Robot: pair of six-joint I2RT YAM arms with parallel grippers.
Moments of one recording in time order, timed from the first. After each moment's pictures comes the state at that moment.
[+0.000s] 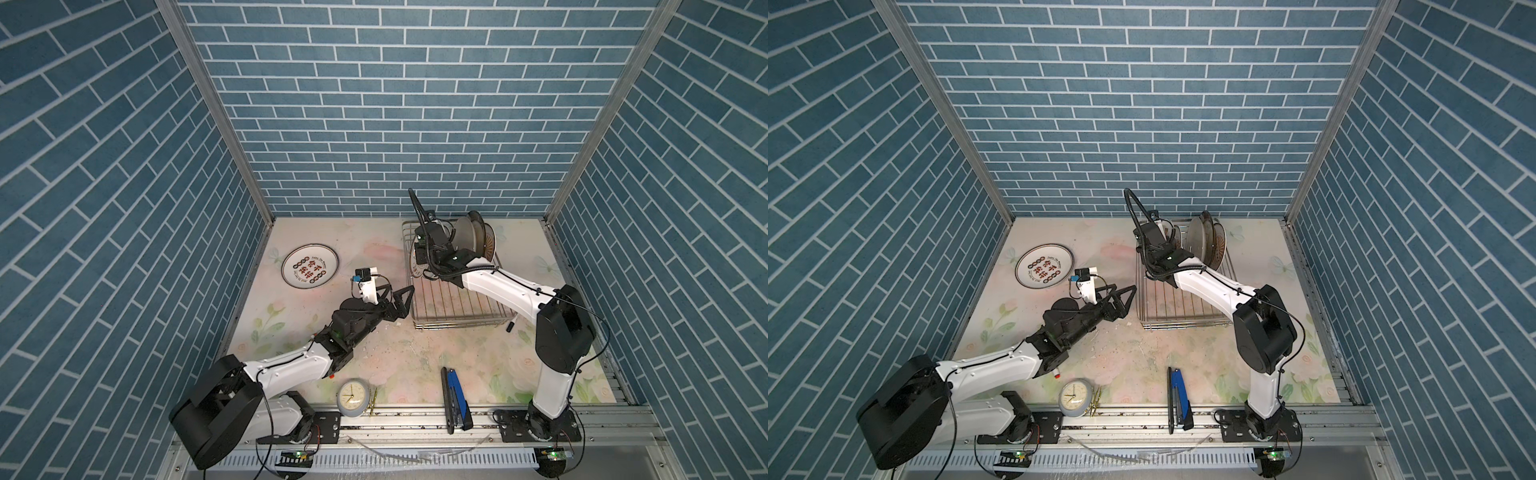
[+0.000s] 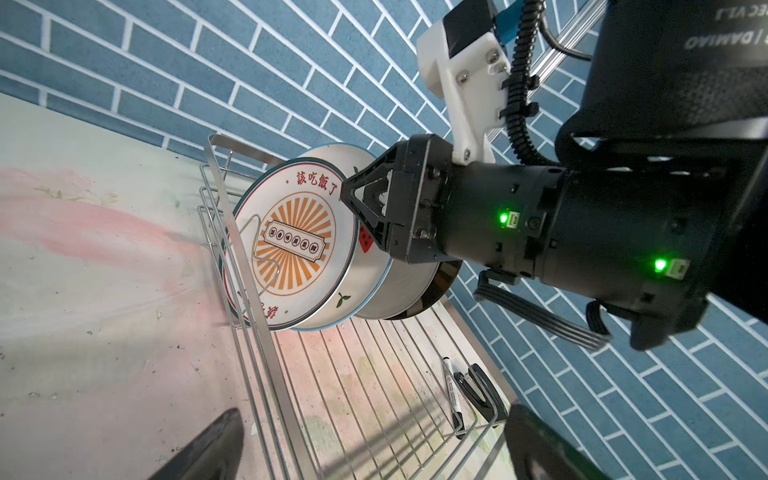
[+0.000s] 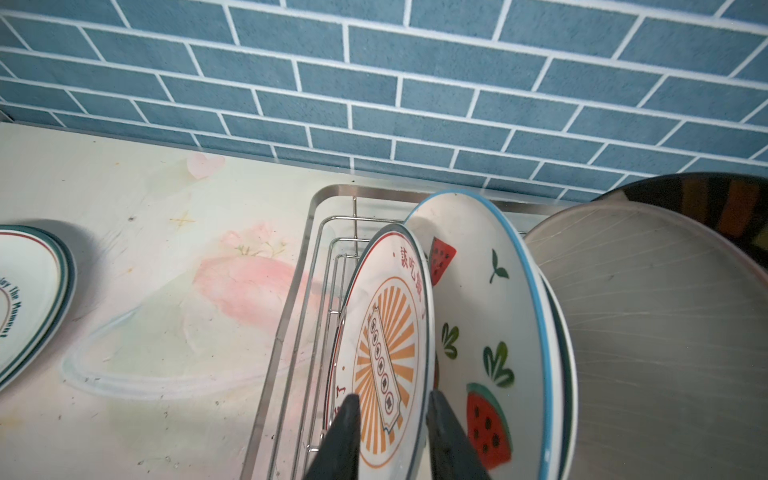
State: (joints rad) left arm -0.74 1.25 0.42 0.72 -0.03 -0.68; right arm 0.77 1.87 1.52 -0.30 0.52 0.27
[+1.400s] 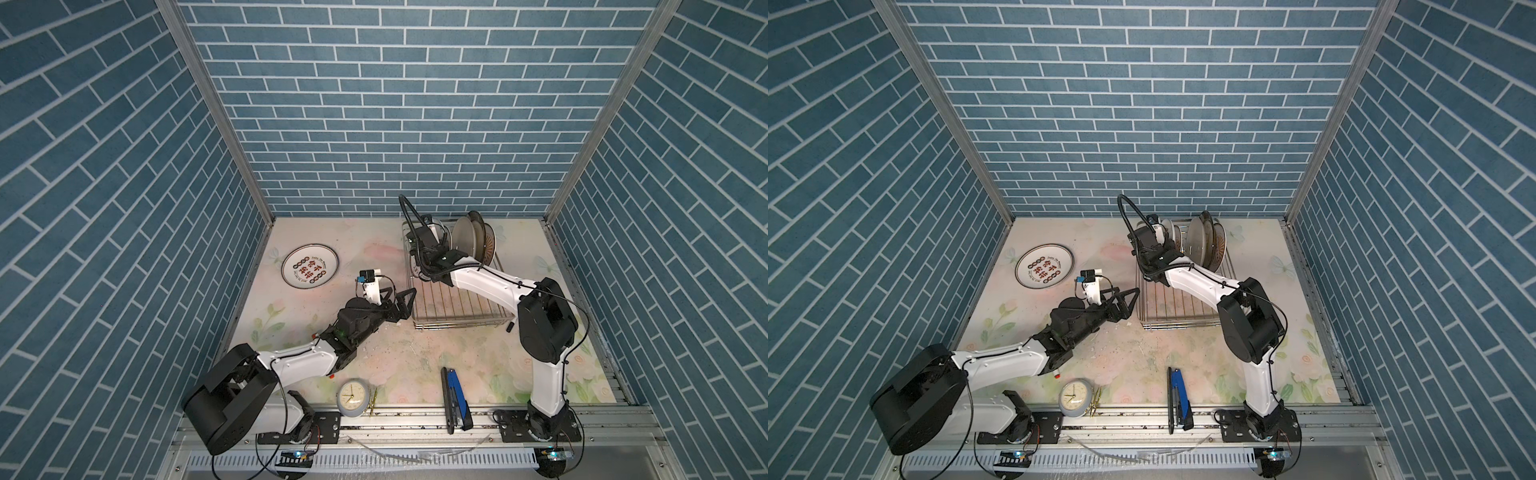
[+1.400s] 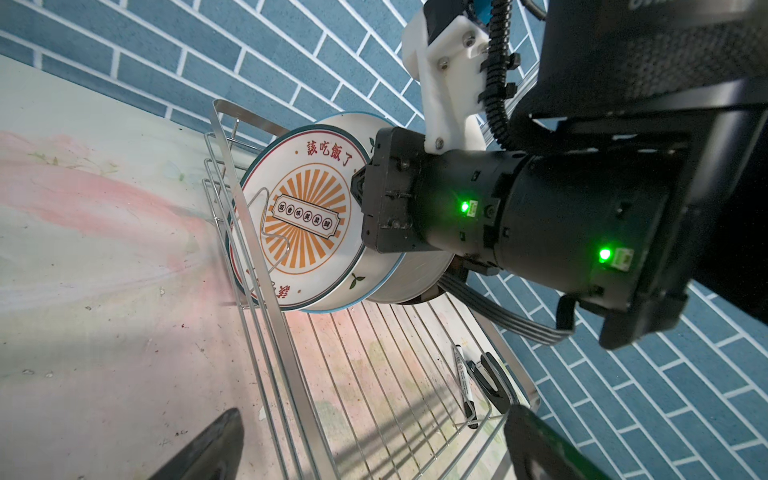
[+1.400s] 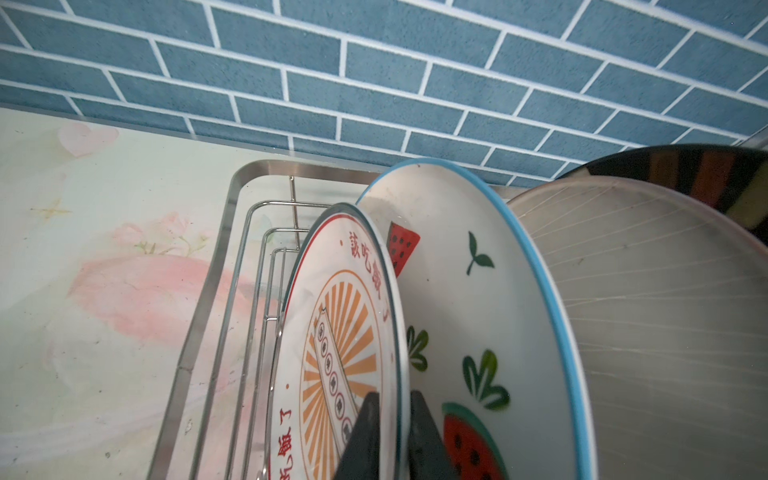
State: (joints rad) left arm -0.74 1.32 0.43 0.76 -0.02 -0.69; right arm 0.77 1.97 1.57 -0.31 0.68 0.30
